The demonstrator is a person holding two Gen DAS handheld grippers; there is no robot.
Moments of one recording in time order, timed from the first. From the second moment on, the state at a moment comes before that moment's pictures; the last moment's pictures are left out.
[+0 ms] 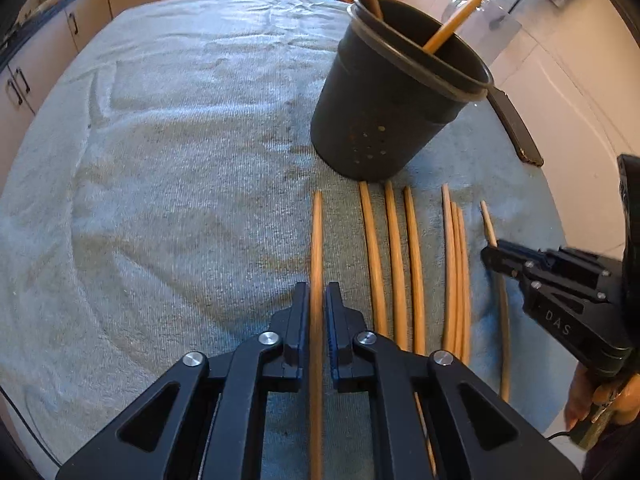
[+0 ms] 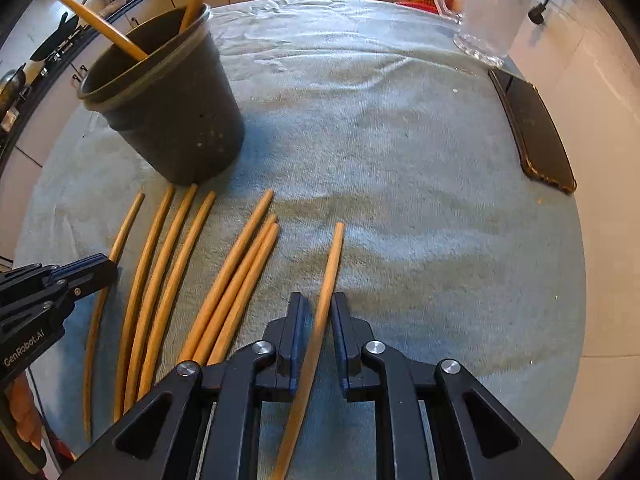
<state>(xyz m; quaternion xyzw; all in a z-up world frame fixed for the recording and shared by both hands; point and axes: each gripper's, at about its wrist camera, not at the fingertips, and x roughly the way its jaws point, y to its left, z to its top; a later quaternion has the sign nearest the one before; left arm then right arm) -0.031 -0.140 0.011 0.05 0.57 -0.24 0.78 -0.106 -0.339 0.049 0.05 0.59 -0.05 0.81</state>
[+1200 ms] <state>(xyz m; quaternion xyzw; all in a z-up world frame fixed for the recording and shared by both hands) -0.194 -0.071 0.164 0.01 0.28 -0.25 0.92 -0.265 -0.337 0.201 0.09 0.31 -0.01 0.95</state>
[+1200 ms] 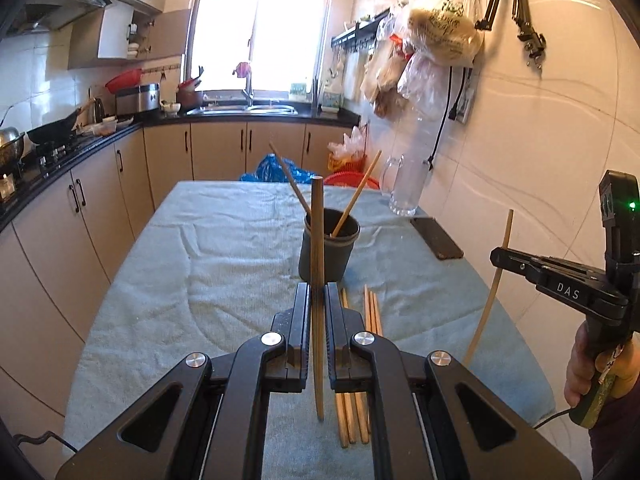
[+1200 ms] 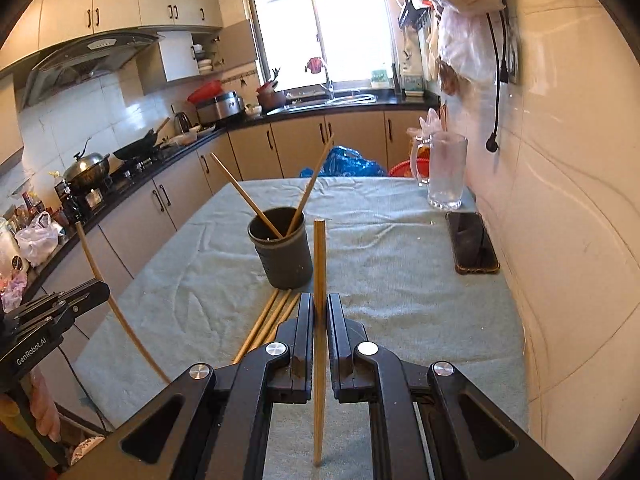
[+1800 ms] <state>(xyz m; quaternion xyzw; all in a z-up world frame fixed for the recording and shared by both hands) -0.136 -0.088 0.228 -0.04 0.24 -0.27 0.93 -0.206 -0.344 0.253 0.14 0.24 0.01 0.96</state>
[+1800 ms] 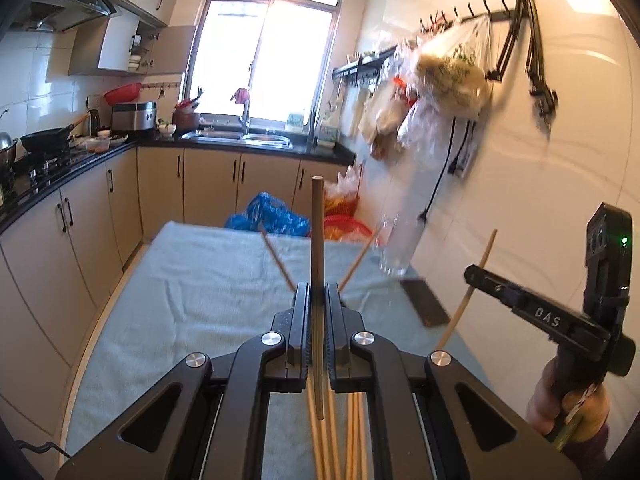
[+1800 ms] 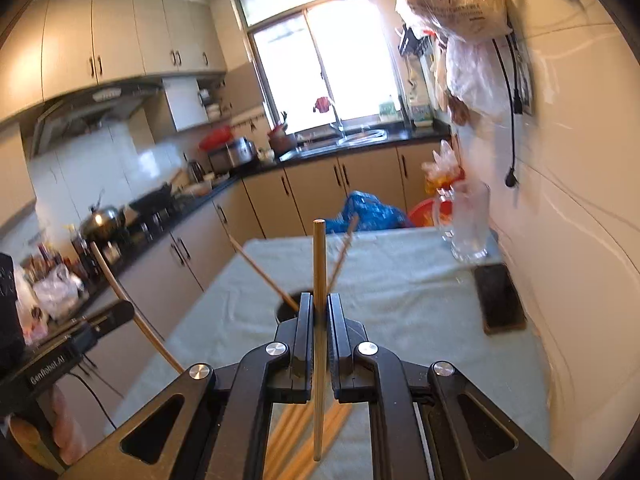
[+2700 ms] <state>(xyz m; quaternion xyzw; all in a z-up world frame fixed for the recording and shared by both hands) -0.009 -0.145 0.195 -0.08 0.26 -0.22 0.94 -0.077 -0.384 0.202 0.24 0.23 -0.03 0.94</state>
